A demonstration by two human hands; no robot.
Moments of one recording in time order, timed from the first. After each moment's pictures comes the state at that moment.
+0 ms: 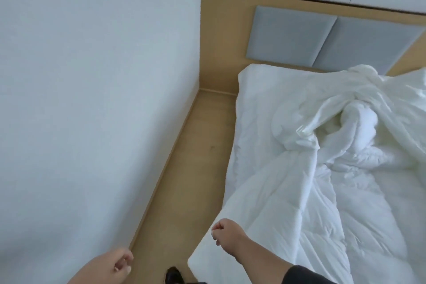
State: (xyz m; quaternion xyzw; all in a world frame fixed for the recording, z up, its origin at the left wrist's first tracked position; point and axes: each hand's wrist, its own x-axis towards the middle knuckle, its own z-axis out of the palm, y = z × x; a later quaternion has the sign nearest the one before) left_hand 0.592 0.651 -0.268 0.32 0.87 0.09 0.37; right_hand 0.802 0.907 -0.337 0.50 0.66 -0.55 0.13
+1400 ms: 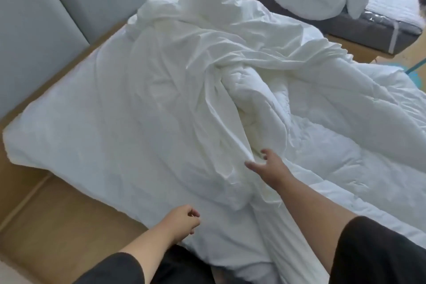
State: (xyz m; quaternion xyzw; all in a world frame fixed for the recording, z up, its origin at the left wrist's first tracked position) left_hand 0.524 1.623 -0.378 0.60 0.50 -0.22 0.58; right_hand 0.813 1.530 -0.345 0.88 0.20 -0.36 -0.22
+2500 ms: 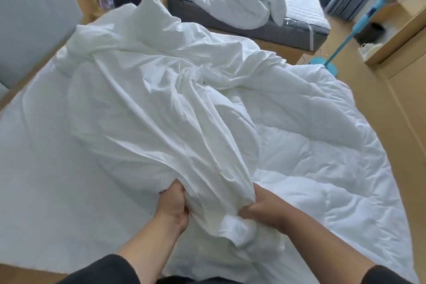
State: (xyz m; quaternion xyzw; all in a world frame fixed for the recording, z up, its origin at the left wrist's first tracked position) left_hand 0.658 1.687 -0.292 0.31 0.45 0.12 0.83; right_hand 0.792 1.493 -0.247 0.80 0.13 -0.50 -0.31
